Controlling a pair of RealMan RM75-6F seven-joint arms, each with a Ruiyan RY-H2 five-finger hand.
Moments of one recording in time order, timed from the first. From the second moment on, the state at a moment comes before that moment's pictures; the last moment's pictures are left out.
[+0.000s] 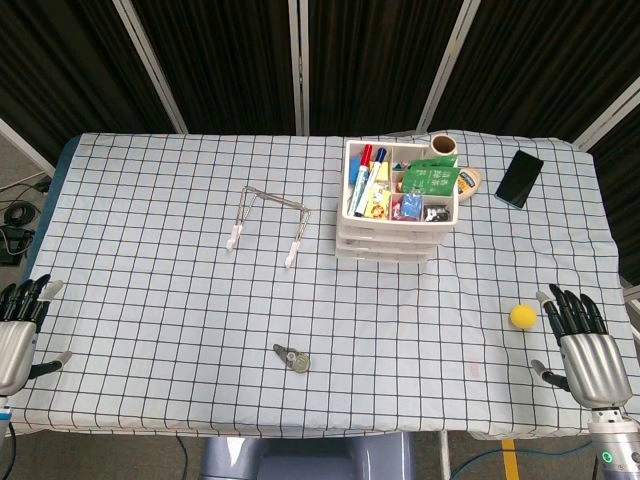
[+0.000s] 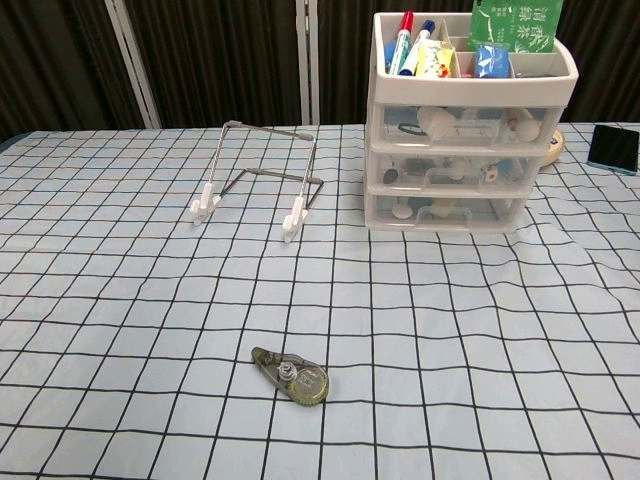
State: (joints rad) left arm -0.09 -1.10 -0.03 -1.68 1.46 1.45 0.18; right arm 0.08 -1.13 0.04 -1.60 -1.55 1.49 -0.10
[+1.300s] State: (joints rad) left arm -0.07 -1.09 -0.03 -1.70 1.47 1.50 0.16; right arm 0.10 -1.17 0.07 -1.60 -1.55 1.50 0.04
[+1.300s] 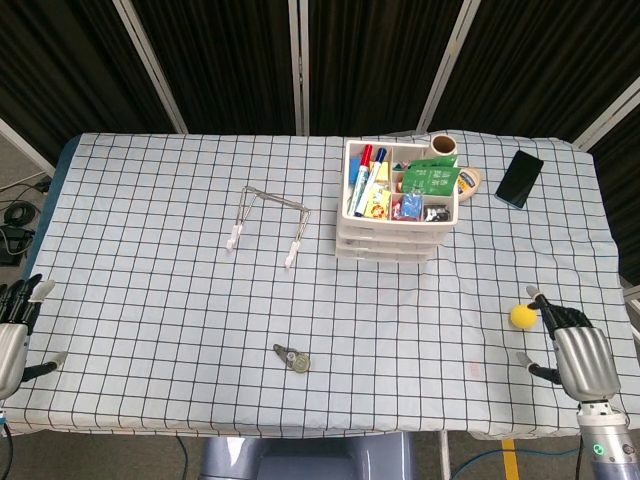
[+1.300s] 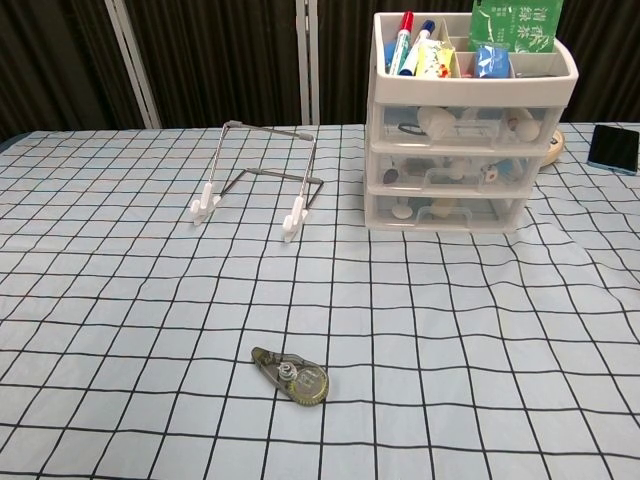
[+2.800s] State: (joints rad) left arm -0.06 -1.05 -0.05 -1.69 1.47 1.51 0.04; right arm 0.48 -1.58 0.32 -1.60 -0.99 0.81 0.79
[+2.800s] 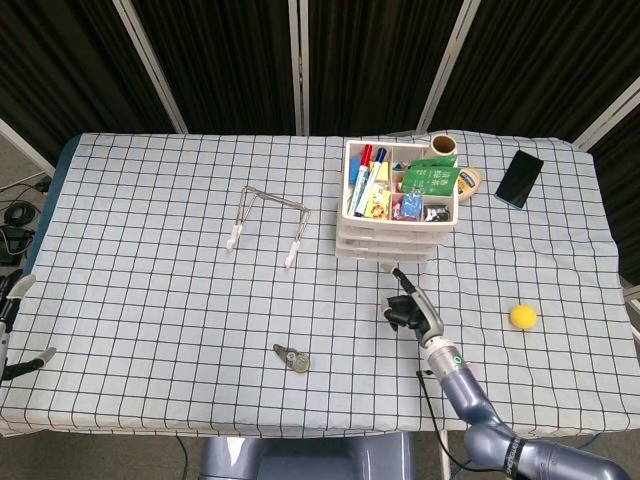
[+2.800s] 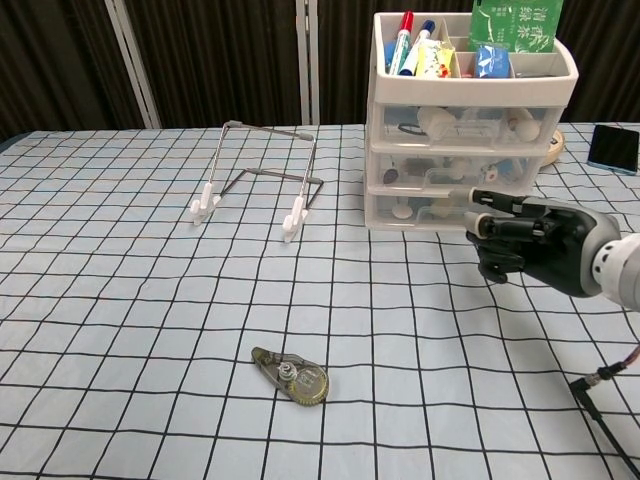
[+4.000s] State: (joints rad) left arm -0.05 -1.04 -0.04 -1.69 1.46 1.49 0.02; right arm 0.54 -1.72 0.41 -1.45 -0.96 0.76 0.76
